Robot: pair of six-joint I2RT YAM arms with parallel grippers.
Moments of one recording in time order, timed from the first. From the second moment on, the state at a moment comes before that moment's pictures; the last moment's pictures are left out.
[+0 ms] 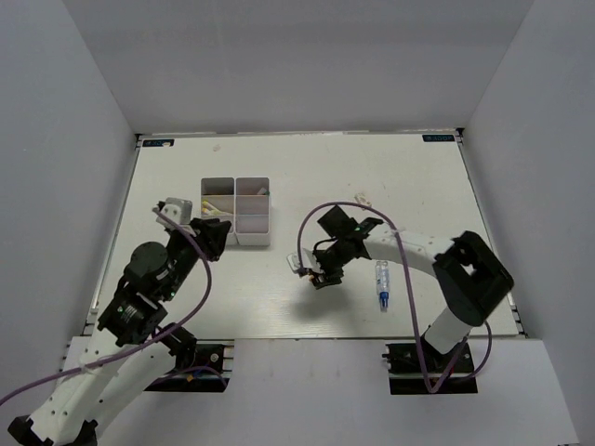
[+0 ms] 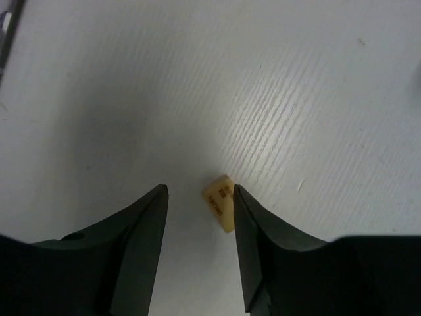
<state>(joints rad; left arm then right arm) -0.60 0.50 0.71 -0.28 -0.16 -0.27 0.77 1.59 0.94 -0.53 -0.69 -1.14</state>
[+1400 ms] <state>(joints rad) -0.60 0.33 0.66 -0.30 -0.22 -0.27 0.91 1.89 1.49 -0.51 -0.28 -1.13</state>
